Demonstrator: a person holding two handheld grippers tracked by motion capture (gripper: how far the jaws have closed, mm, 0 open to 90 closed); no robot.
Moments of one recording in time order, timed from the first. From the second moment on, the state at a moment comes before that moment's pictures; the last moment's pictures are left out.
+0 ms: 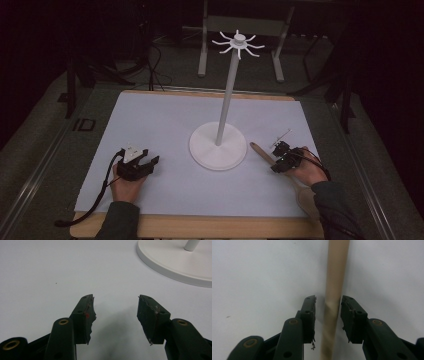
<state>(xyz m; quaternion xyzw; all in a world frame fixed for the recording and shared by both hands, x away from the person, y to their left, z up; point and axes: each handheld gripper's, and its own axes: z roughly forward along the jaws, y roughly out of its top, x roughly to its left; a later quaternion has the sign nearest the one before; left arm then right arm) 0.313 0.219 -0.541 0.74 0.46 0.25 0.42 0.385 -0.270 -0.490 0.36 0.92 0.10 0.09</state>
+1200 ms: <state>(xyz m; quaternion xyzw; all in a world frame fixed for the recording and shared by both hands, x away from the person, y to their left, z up) 0.313 0.219 -0.541 0.74 0.46 0.25 0.41 0.393 -0.276 -0.475 0.39 0.91 0.13 0.08</state>
